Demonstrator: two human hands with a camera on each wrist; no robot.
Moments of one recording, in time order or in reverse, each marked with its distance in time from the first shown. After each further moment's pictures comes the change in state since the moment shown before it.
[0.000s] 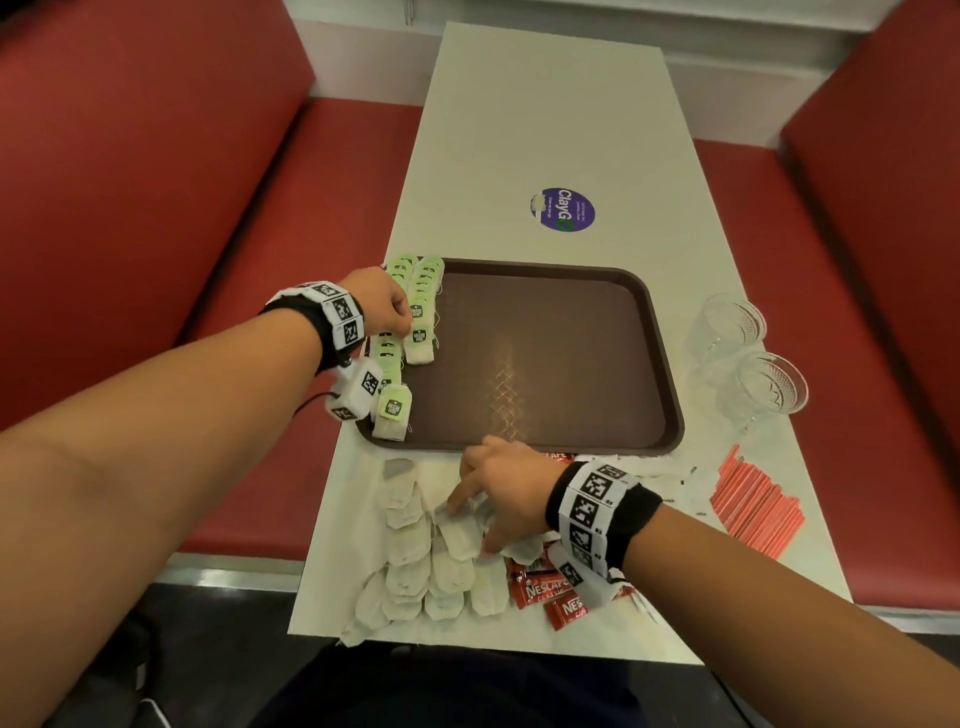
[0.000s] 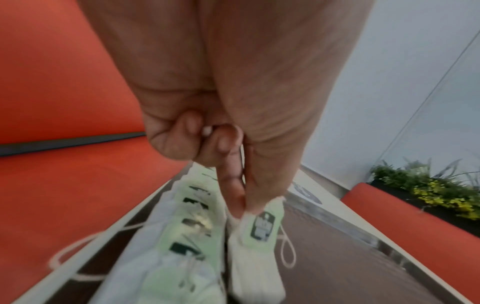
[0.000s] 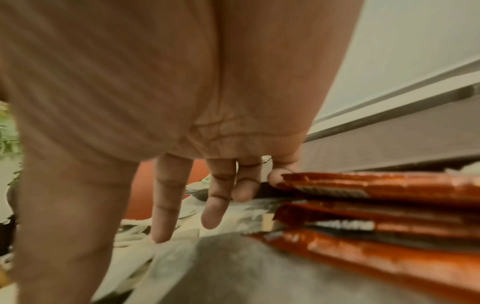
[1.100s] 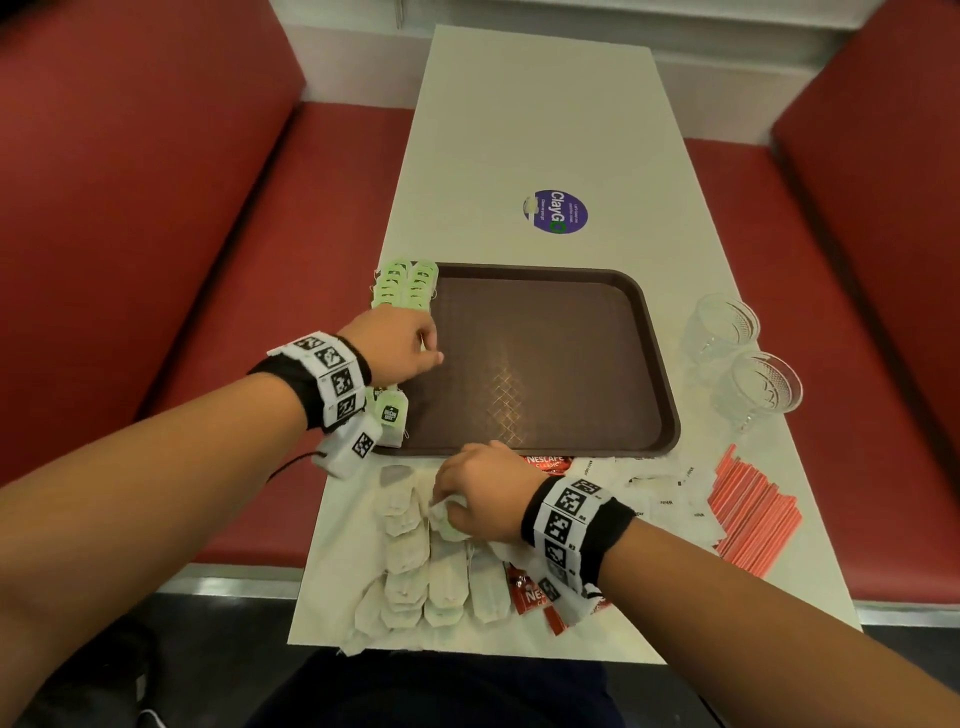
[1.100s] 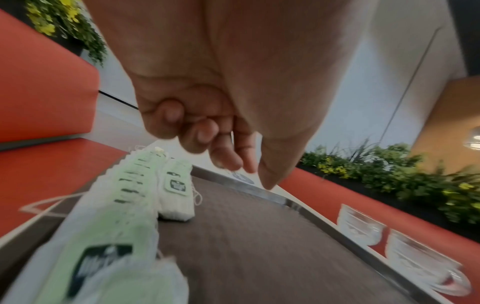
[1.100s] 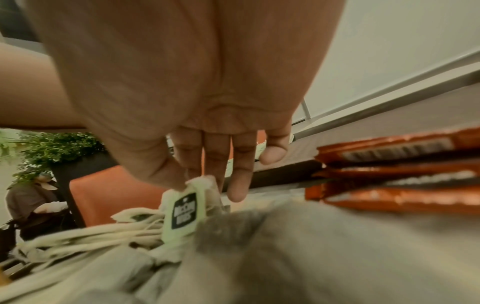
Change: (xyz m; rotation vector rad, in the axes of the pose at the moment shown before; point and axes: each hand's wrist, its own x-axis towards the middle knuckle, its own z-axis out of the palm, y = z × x) left_hand -0.042 0.022 0.022 0.034 0.020 0.204; right_hand 0.014 -0.011 0.007 0.055 0.197 -0.023
